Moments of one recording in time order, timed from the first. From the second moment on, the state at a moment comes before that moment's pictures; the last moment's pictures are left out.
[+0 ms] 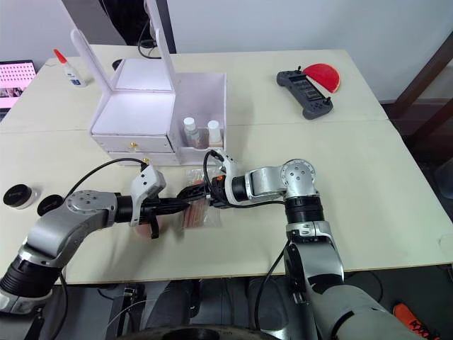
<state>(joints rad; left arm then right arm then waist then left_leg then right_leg) -0.24 0.73 -0.14 -0.34 -0.45 0.76 -0.86 -0.77 -0.08 -0.13 0.39 1.27 1.59 -0.15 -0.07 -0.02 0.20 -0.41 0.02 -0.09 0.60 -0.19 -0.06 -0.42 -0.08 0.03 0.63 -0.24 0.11</state>
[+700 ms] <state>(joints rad) -0.20 0.78 0.30 -0.50 -0.94 0.93 -0.91 -0.76 -0.38 -0.09 -0.15 1.20 1.39 0.31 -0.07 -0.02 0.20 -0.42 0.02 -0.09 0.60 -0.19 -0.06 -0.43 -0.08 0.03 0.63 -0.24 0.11</state>
